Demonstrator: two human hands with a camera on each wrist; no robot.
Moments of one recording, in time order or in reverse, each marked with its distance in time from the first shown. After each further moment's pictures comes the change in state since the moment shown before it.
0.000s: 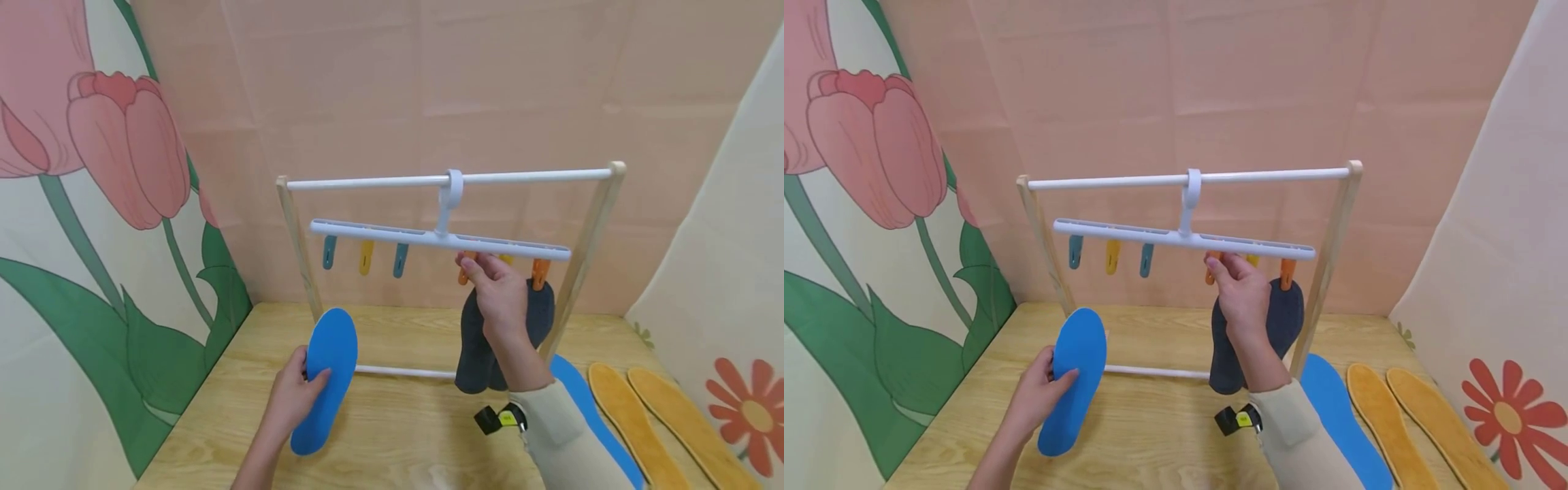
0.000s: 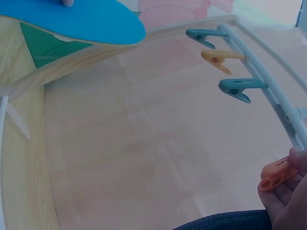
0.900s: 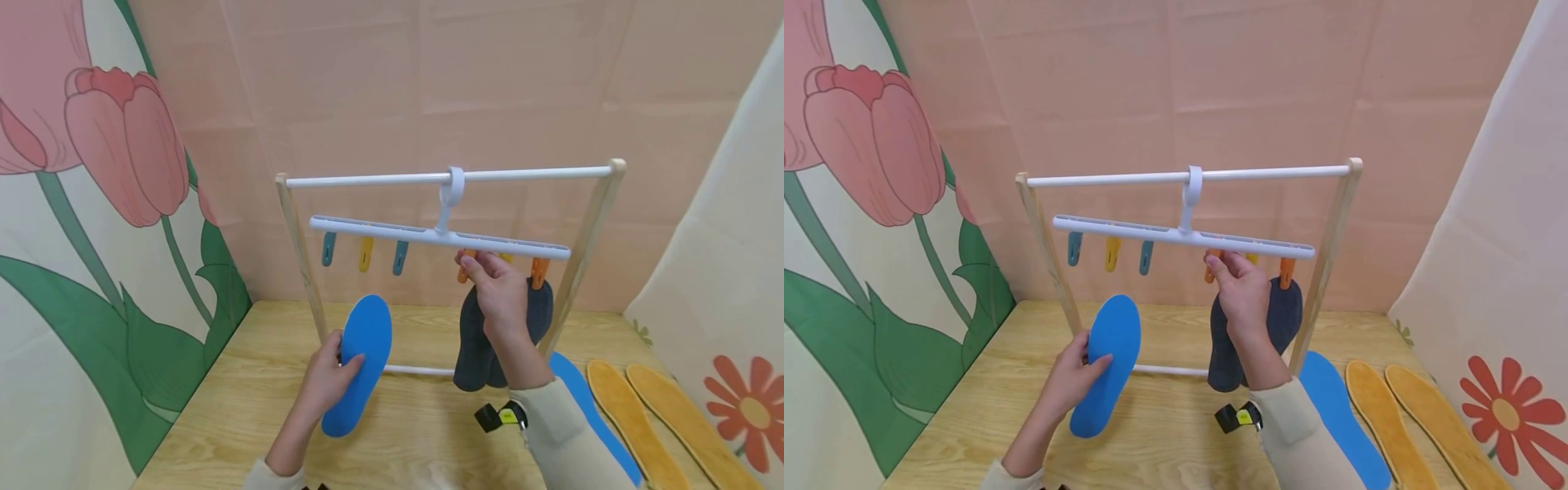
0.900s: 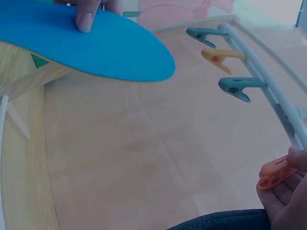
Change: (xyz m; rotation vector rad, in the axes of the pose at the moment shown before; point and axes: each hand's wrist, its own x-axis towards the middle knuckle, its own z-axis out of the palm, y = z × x) left_hand 0.017 0.025 0.037 -0.022 -0.083 0.083; right_hand -0.002 -0.001 -0.002 -0.006 -0.015 0.004
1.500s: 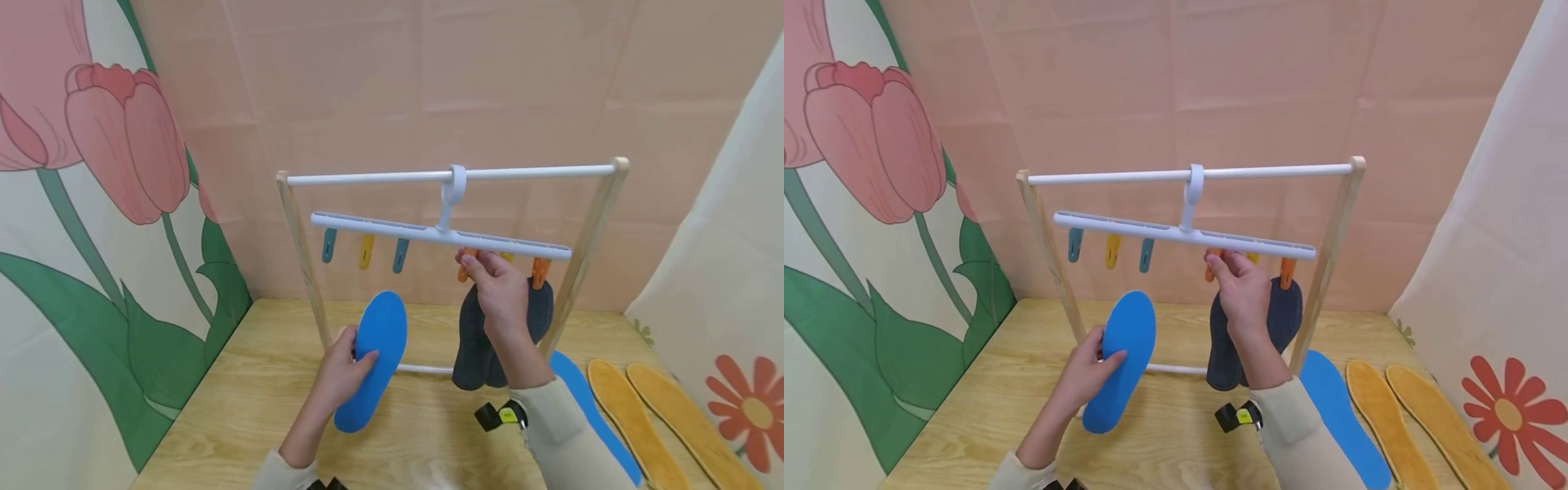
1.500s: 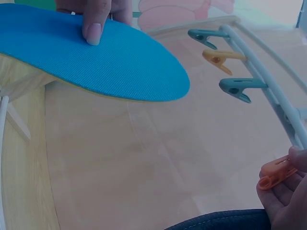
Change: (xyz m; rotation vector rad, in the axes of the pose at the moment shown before) left_hand 0.005 0.010 0.015 0.004 -0.029 0.052; right_hand 0.000 0.000 0.002 0.018 0.004 -0.001
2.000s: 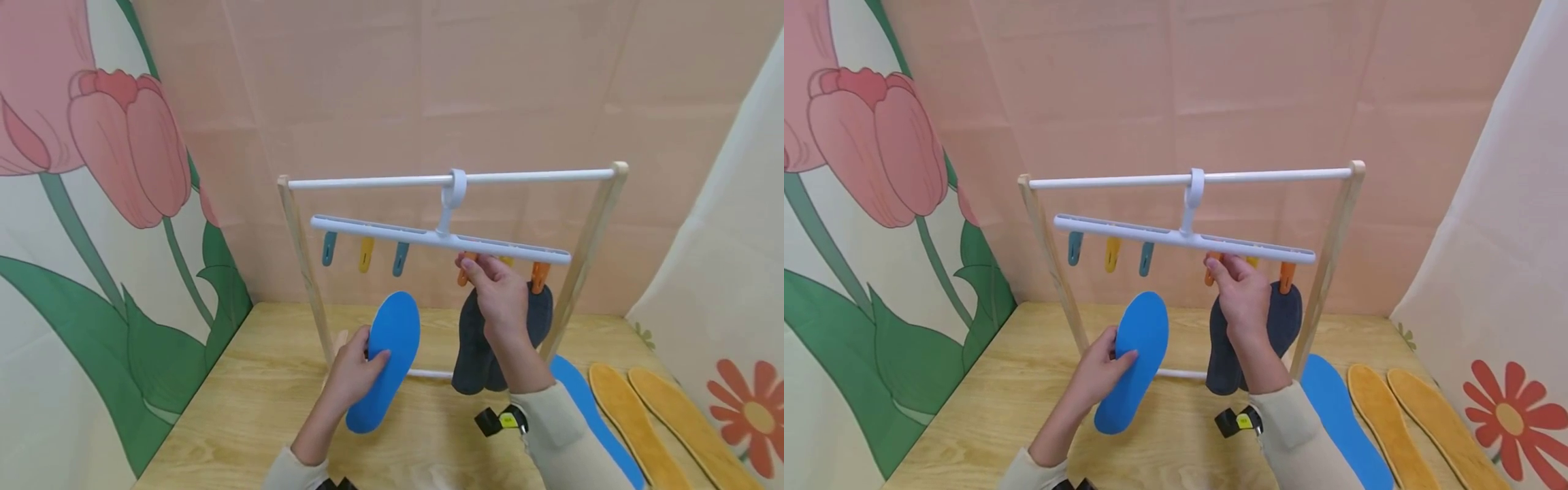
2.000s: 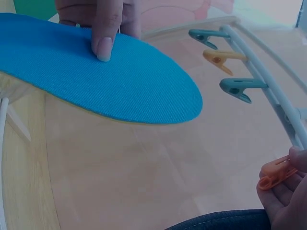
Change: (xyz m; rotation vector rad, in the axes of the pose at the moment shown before) left_hand 0.010 0.008 0.011 -0.041 -0.070 -0.018; right_hand -0.002 0.000 0.000 -0.023 0.004 0.013
